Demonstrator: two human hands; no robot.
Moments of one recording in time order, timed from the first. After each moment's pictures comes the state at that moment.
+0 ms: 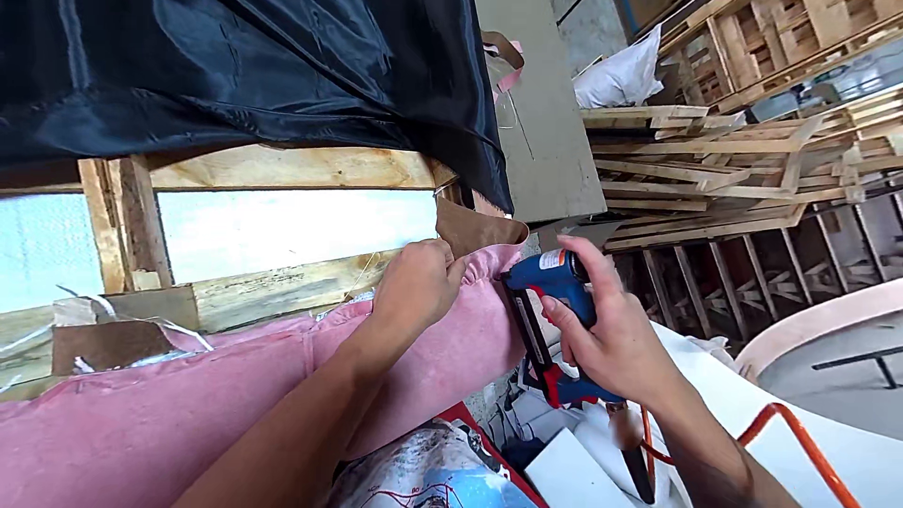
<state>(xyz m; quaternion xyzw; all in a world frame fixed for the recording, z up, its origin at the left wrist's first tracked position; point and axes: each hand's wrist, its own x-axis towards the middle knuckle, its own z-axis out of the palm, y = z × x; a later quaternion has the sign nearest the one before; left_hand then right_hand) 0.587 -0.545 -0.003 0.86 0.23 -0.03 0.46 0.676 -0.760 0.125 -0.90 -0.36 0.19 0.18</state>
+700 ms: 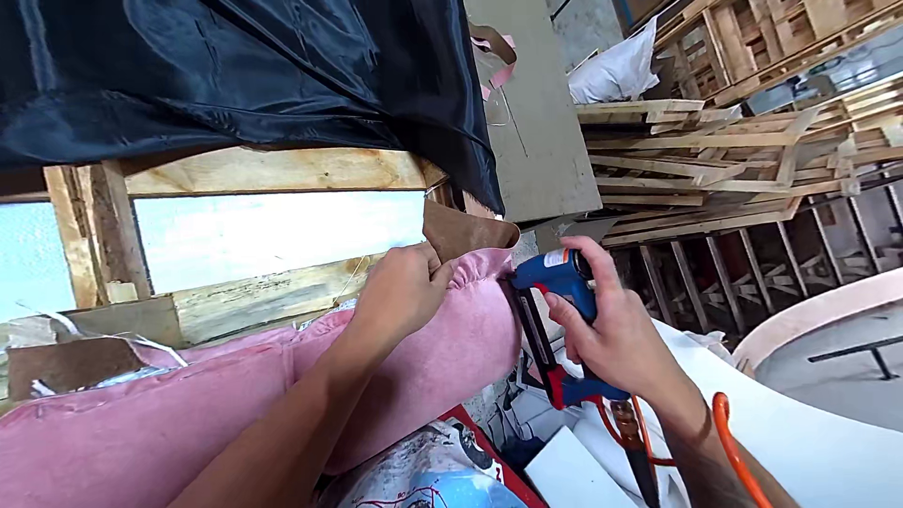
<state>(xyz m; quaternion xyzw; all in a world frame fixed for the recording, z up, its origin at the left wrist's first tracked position) 0.587 -0.543 -0.003 0.84 0.24 -0.06 0.48 0.695 -0.777 0.125 -0.91 -0.32 0.18 0.17</state>
